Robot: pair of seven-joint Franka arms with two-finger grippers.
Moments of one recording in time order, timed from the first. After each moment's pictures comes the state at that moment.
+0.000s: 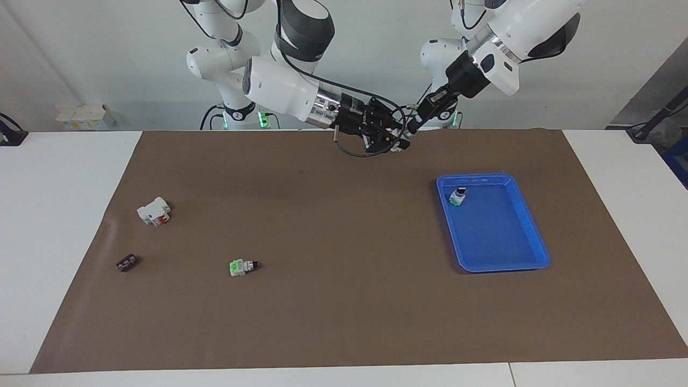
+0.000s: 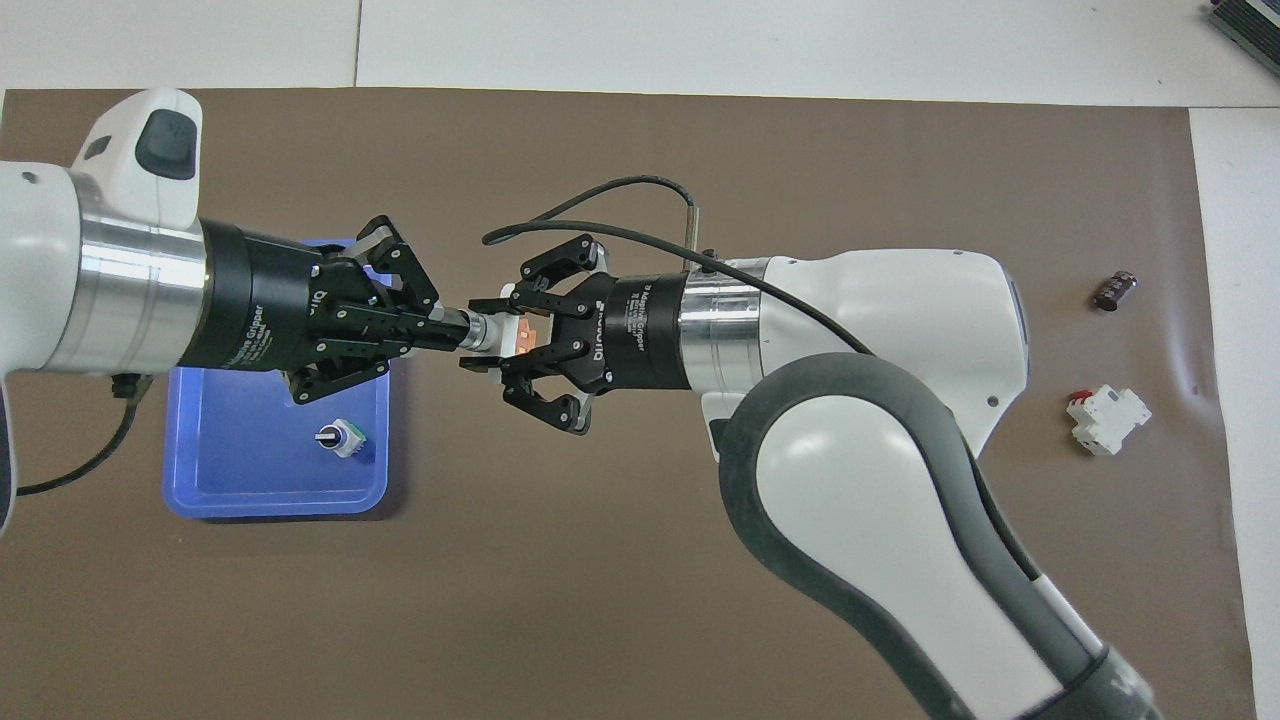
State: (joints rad) left arm -0.20 -0.07 -0.11 -1.64 -0.59 1.77 -0.89; right arm 0.58 0.15 -0.02 -1.72 1.25 2.27 1.60
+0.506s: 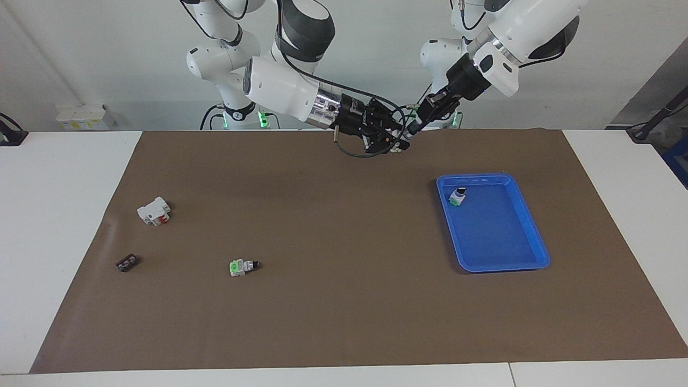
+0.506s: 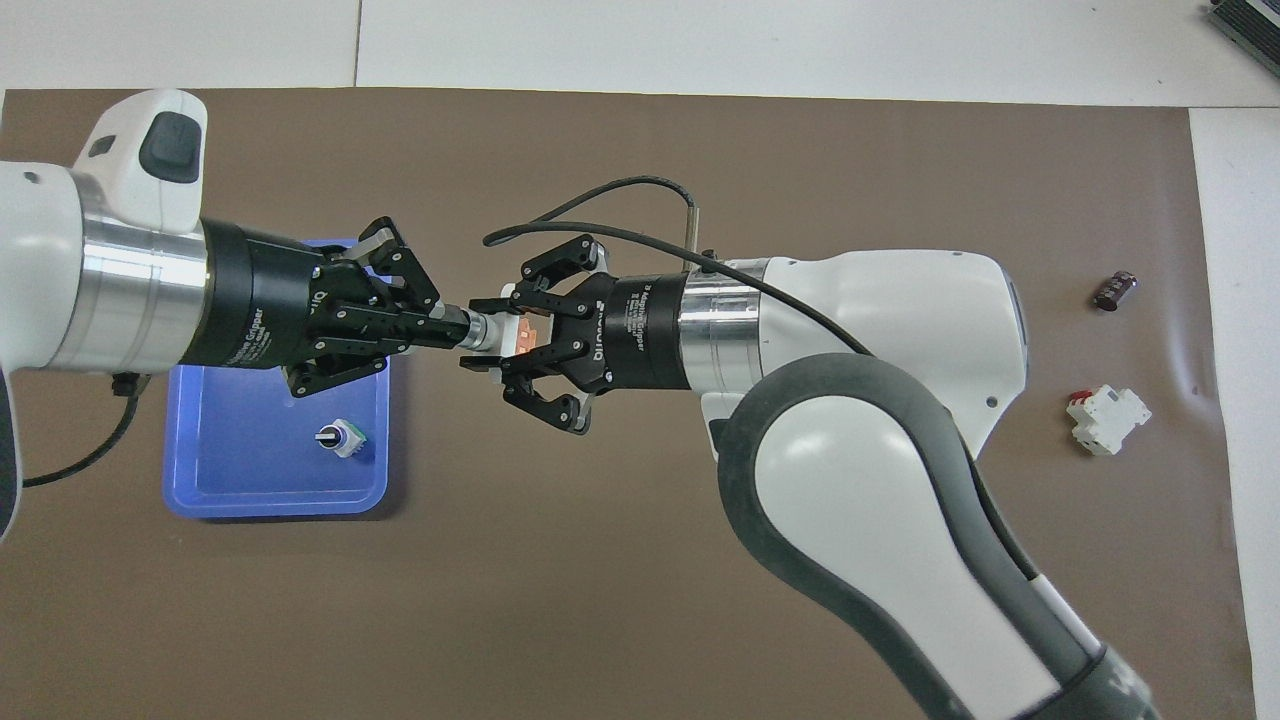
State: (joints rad) left arm -0.20 -0.07 -0.10 -1.66 -0.59 1.79 -0.83; right arm 0.58 0.15 -0.02 -1.72 1.25 2.28 1.60
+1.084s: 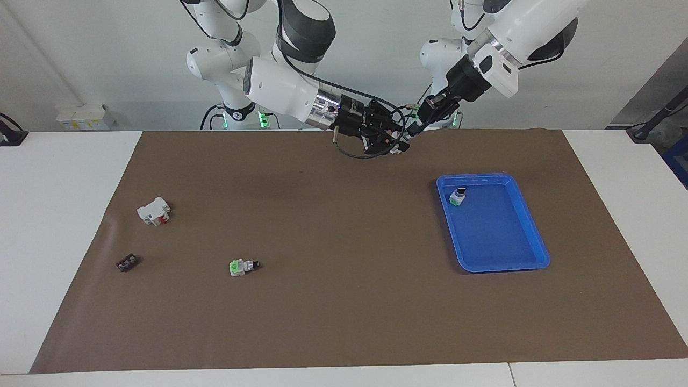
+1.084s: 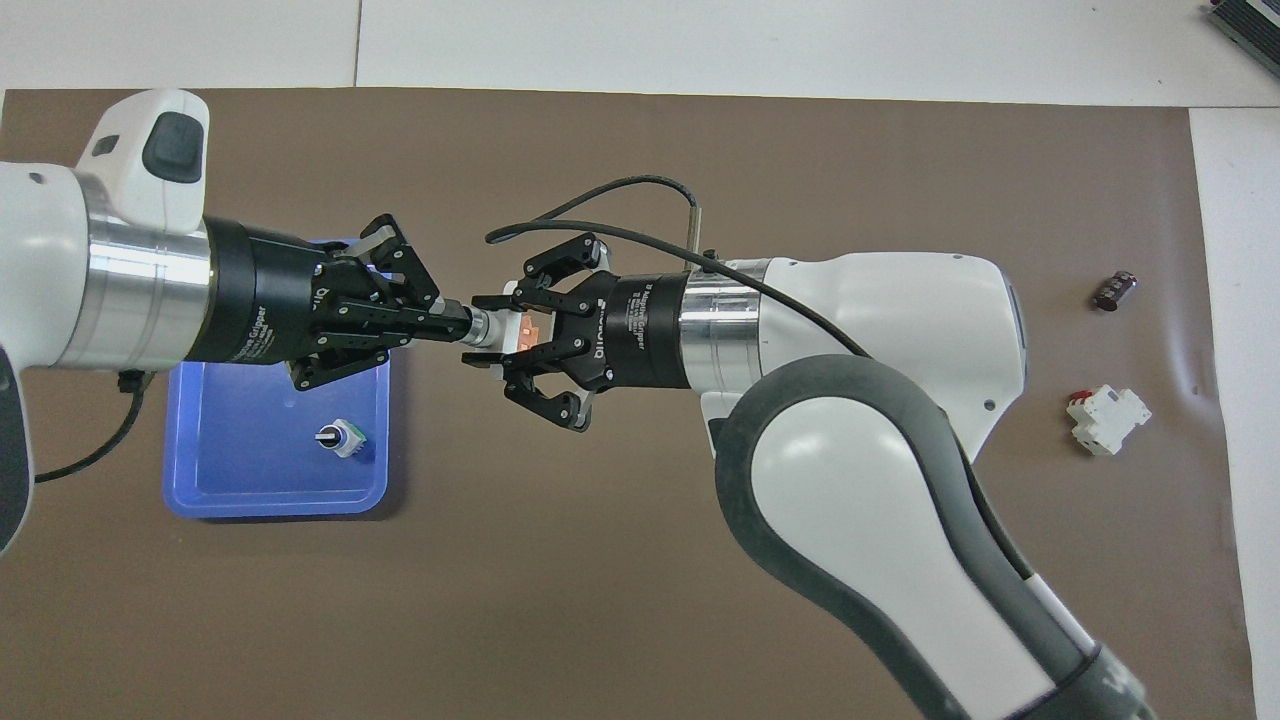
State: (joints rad) left arm -0.20 -0.07 -0.11 -1.66 -0.59 1.81 -0.80; right arm 0.58 0.15 -0.02 -1.72 1.25 2.29 1.60
